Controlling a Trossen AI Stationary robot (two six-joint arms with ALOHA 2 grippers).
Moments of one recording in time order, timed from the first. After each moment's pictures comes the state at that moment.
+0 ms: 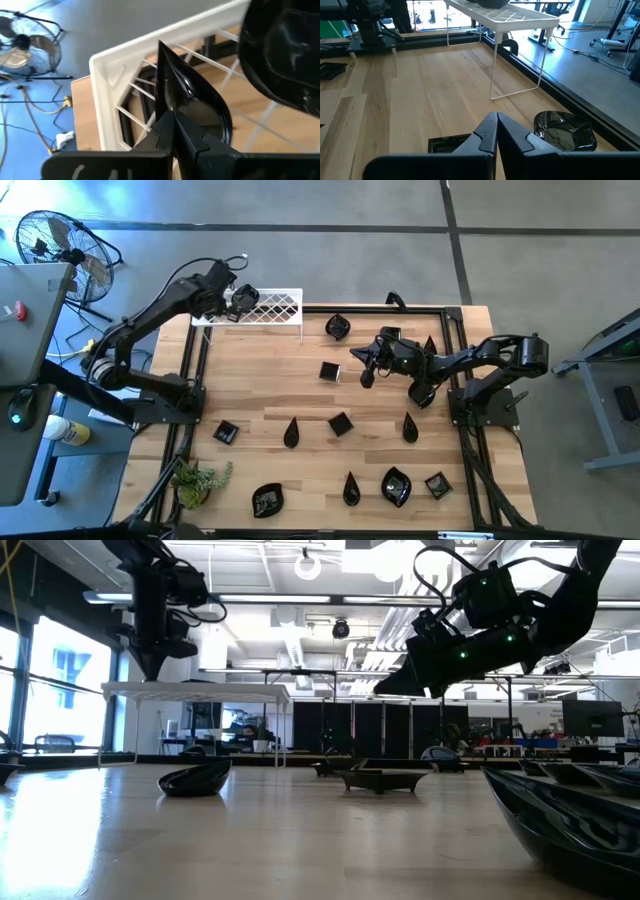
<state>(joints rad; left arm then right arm) 0.95 1.27 1.12 -0.98 -0.46 -0.23 -0.31 1.51 0.42 0.88 0.10 0.00</state>
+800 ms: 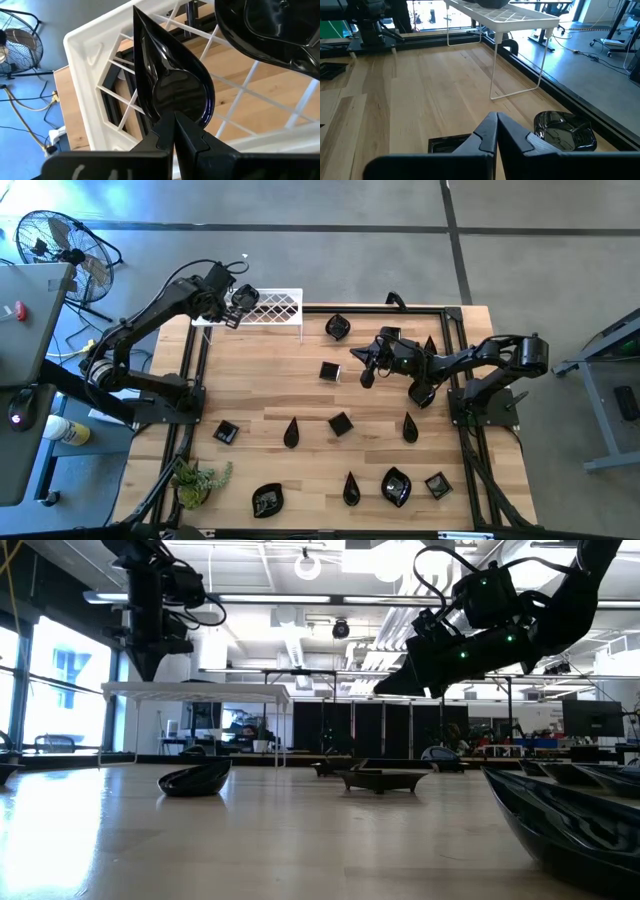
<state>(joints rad) 0.95 1.26 1.12 -1.05 -0.38 -0.20 -0.31 1.51 0.42 0.88 0.10 0.00</state>
